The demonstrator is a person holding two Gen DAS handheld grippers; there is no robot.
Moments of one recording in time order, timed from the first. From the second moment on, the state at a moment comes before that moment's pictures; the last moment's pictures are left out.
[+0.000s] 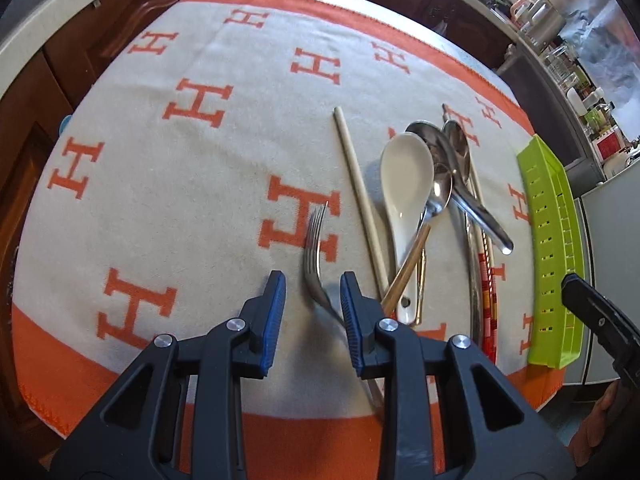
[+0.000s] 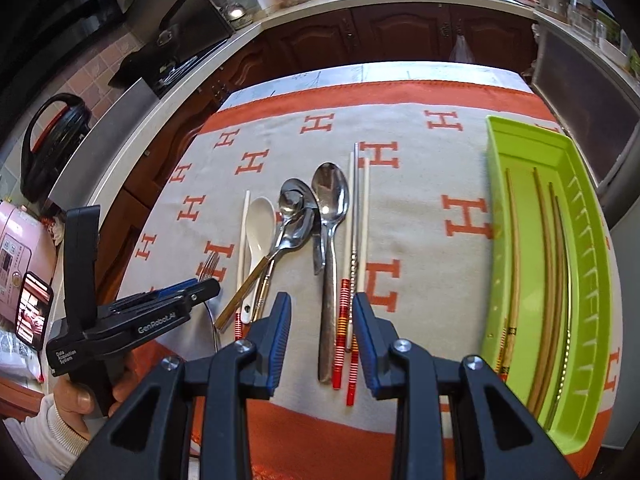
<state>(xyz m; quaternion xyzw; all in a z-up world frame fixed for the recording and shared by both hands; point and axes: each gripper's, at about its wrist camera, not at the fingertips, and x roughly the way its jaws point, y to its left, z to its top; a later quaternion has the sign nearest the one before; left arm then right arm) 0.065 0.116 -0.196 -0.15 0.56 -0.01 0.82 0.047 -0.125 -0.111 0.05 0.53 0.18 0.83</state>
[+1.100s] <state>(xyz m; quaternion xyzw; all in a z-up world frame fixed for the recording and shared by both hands) 0.060 0.144 -0.201 -0.18 0.53 0.00 0.83 0.098 -0.063 -0.177 0.13 0.58 0.18 0.79</state>
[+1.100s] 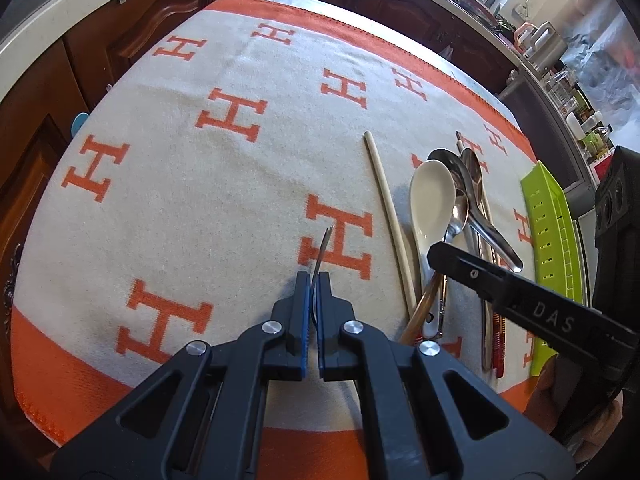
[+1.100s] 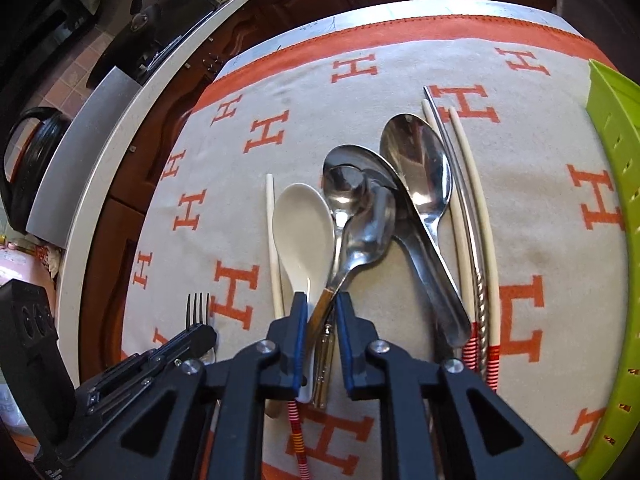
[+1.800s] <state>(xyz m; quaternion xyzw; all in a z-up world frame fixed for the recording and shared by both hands) 0.052 0.142 -0.178 -0.17 0.52 -0.01 0.84 0.064 -0.109 -0.128 0.16 0.52 0.18 0.82</state>
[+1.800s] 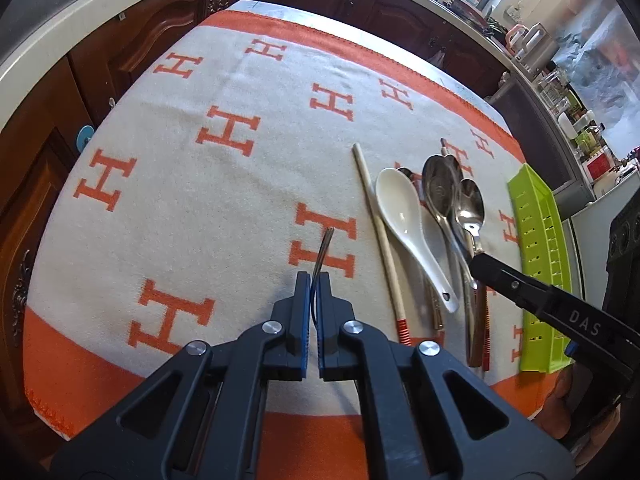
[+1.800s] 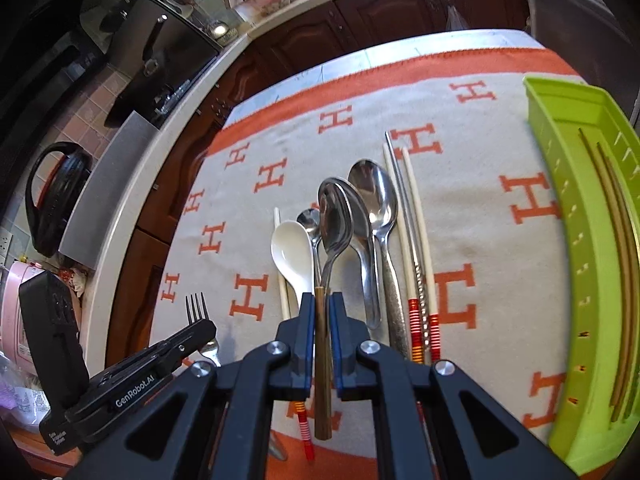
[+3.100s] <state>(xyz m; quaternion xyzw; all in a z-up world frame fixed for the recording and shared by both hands) 0.116 -0.147 -0.081 0.00 0.52 -0.21 0.83 0.041 -0.325 -0.124 0.19 0.46 0.03 0.86</state>
